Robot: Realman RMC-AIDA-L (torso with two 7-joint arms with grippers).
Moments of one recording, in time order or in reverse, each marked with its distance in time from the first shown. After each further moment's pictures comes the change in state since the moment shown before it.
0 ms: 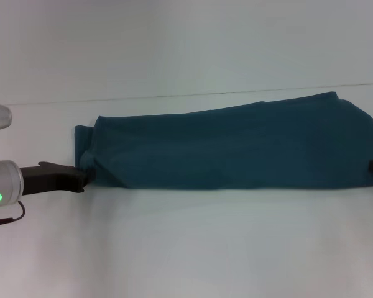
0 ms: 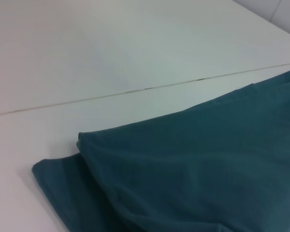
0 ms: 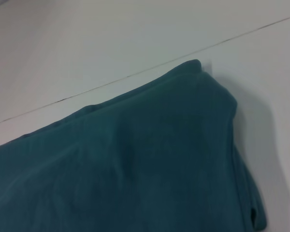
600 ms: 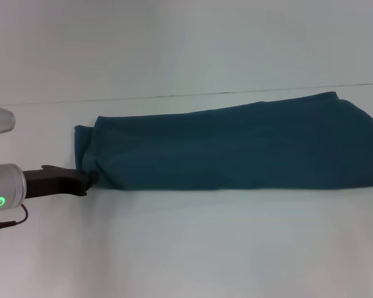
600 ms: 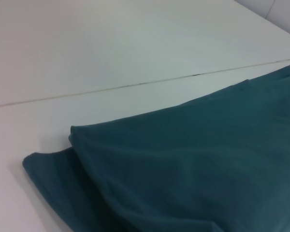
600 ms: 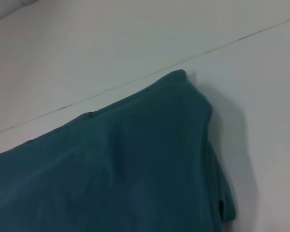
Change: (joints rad) left arm 0.001 -0.002 0.000 -0.016 -0.006 0.000 0.011; right arm -0.048 -0.030 0.054 -0.071 0.004 -0.126 0.009
